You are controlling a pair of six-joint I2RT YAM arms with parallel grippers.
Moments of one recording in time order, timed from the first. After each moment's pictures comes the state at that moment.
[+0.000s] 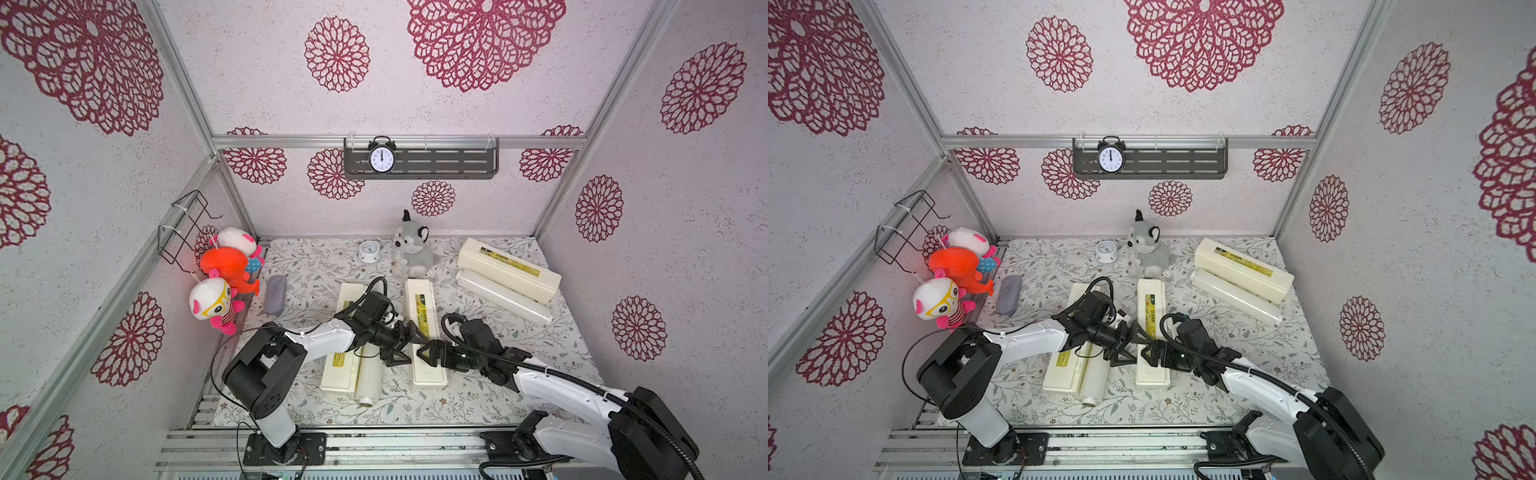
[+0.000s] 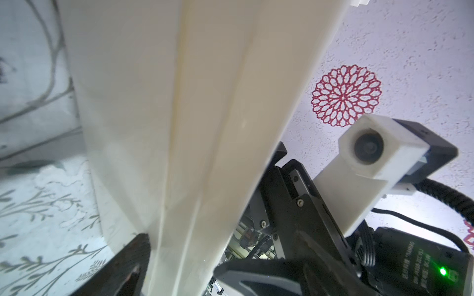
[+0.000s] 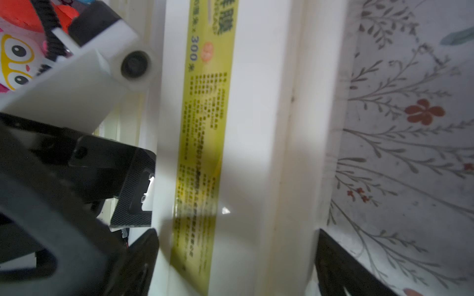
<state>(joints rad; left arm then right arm) -0.70 1.70 0.92 -0.09 0.84 -1.17 0.70 1.15 0.49 -0.11 -0.31 0.80</state>
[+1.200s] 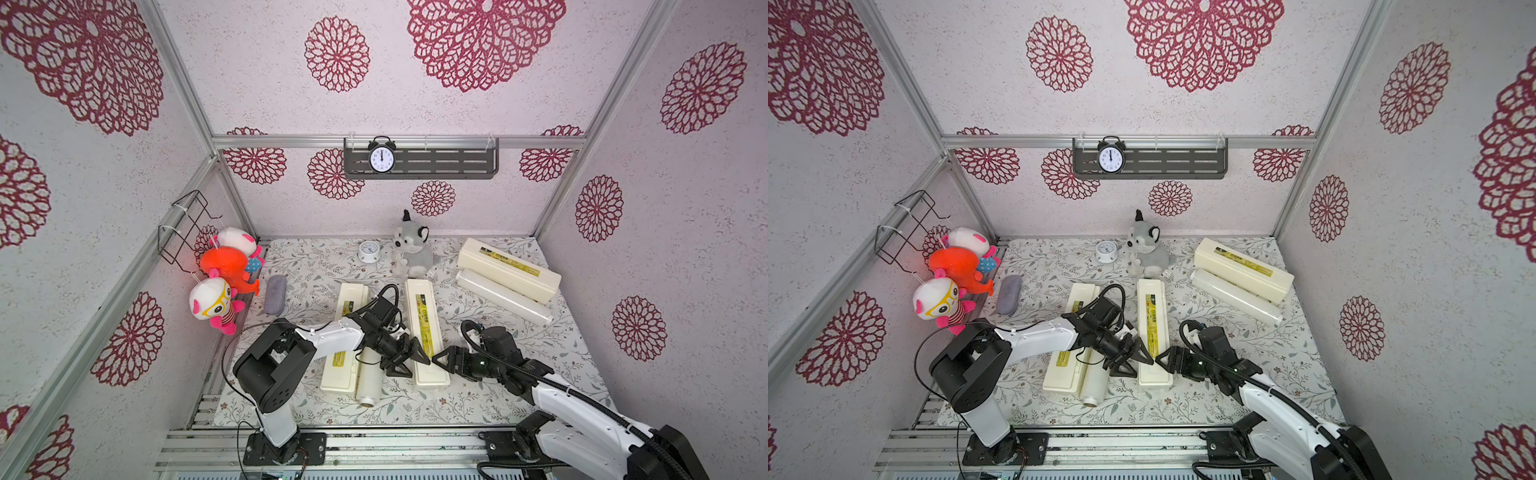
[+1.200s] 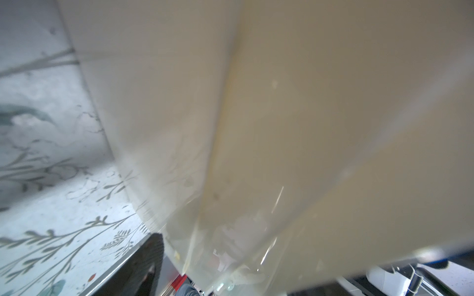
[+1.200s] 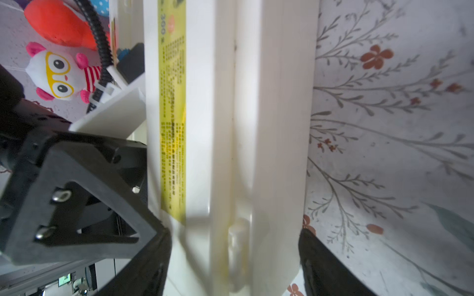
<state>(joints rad) -0.74 1.76 0.97 -0.28 0.90 -1.03 0.54 0.96 0.34 -0.14 -0.51 0.82</state>
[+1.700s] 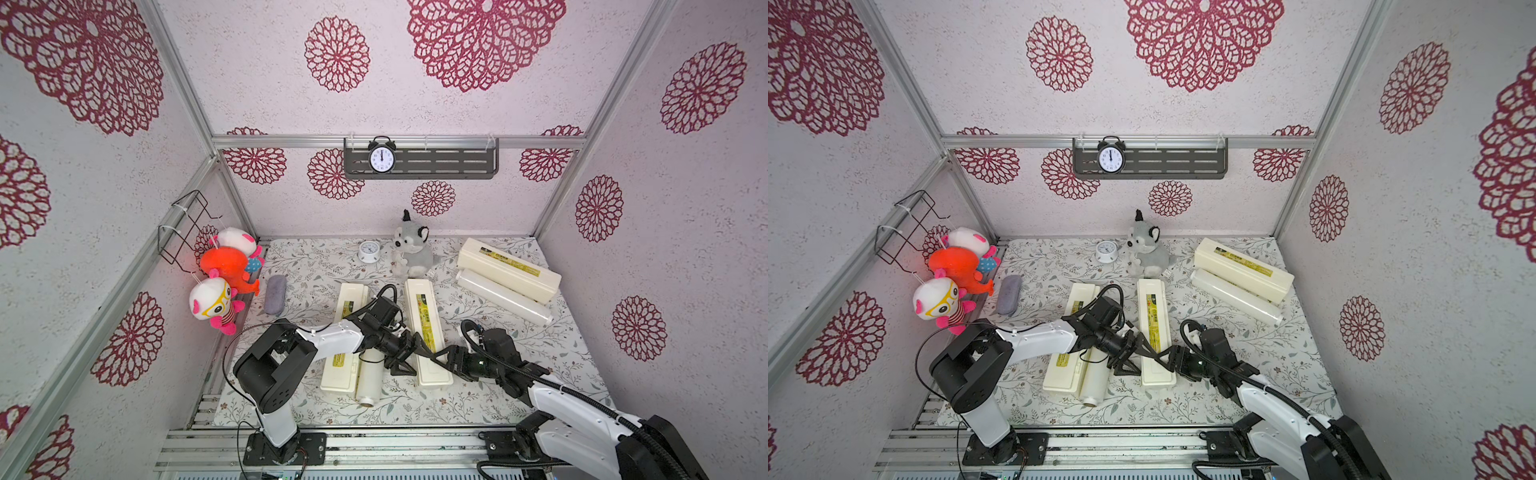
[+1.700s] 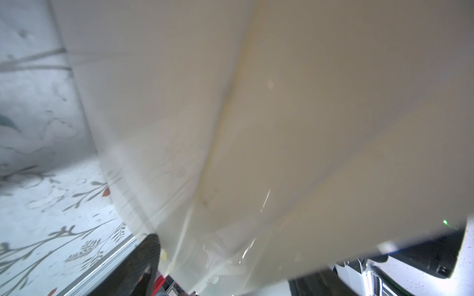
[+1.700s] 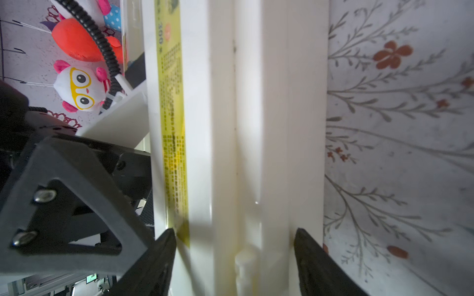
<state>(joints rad) -0.75 1.76 0.93 -0.11 0.91 -1.24 0.54 1.00 0.30 0.02 -0.53 0.90</state>
